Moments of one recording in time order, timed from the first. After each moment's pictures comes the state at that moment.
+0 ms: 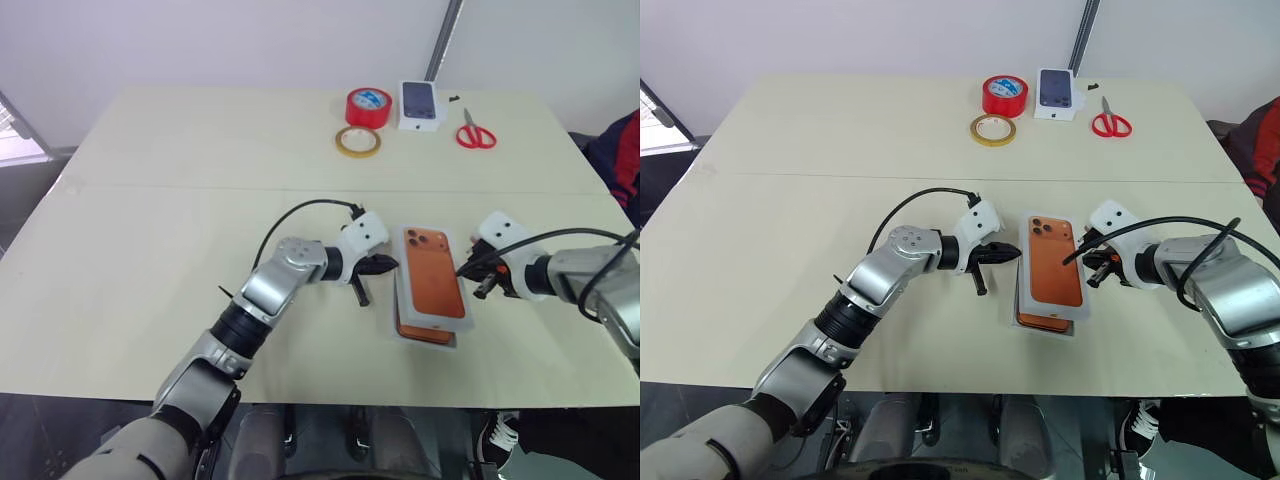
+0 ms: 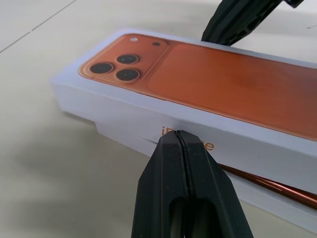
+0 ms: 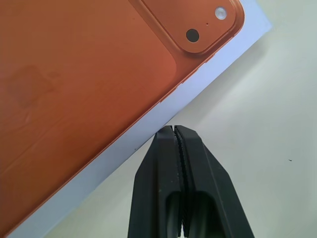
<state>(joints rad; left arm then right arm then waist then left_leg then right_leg) -0.71 0.11 -0.43 0.17 -0.11 0.54 -0.80 -0.34 -1.06 0.06 -0.31 0.40 1.03 0.74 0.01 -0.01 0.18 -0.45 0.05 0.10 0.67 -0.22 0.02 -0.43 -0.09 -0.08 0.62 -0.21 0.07</state>
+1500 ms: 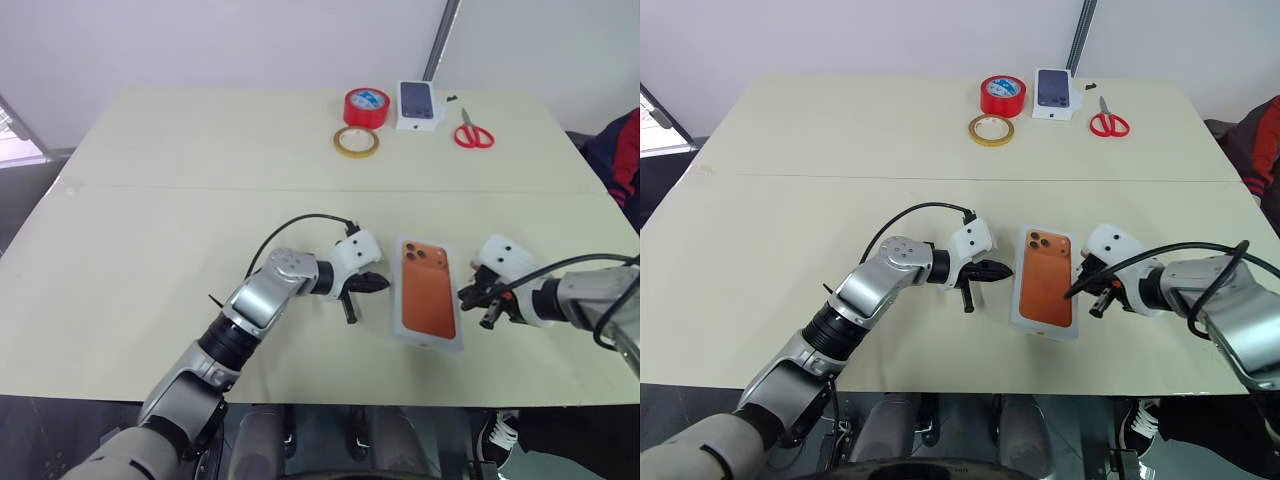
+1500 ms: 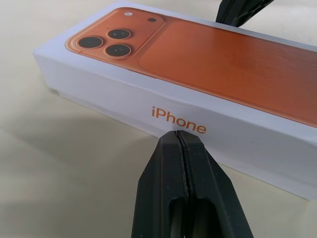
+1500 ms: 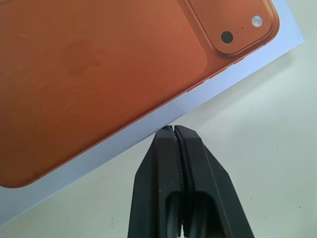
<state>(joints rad) -0.64 0.17 -0.46 0.08 -0.10 0.57 -0.88 -0.17 -1.10 -0.05 -0.51 0.42 1.08 0.81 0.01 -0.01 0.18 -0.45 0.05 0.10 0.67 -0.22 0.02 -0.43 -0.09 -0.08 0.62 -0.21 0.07</state>
